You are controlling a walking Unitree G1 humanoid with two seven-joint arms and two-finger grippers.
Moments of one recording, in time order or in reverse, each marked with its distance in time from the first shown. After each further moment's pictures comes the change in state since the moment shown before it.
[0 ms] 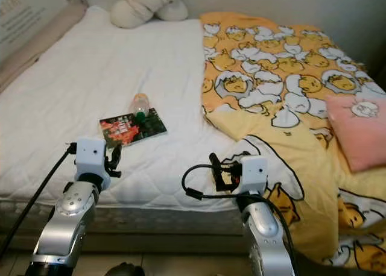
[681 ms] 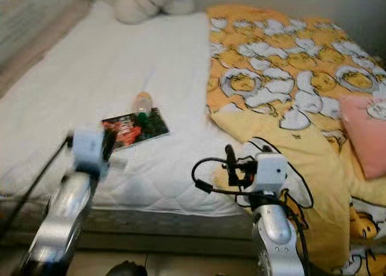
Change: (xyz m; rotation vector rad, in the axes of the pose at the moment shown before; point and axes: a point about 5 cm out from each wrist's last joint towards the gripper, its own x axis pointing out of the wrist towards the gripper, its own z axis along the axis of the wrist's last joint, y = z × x) left arm -0.003 0.009 0.000 0.076 -0.110 -0.039; right arm -0.020 -0.007 0.029 -0.038 -0.099 -0.118
